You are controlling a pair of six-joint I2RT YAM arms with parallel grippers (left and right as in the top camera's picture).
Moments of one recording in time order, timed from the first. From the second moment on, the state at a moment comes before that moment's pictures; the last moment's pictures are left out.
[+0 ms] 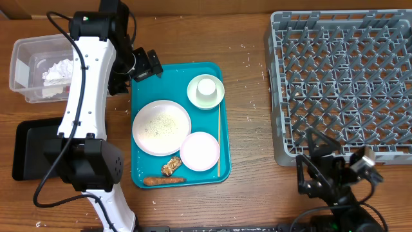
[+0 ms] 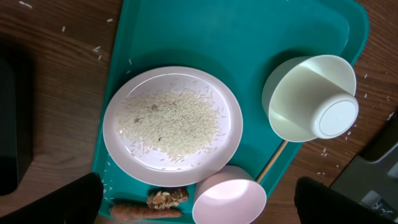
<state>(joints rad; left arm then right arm) -0.05 2.01 2.10 -1.56 0.16 -0.48 0.03 0.02 0.07 0.56 -0.54 0.99</state>
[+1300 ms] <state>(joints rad) 0.28 2.01 2.10 -1.46 0.00 -0.47 0.81 1.81 1.66 -1.36 -0.27 -0.03</state>
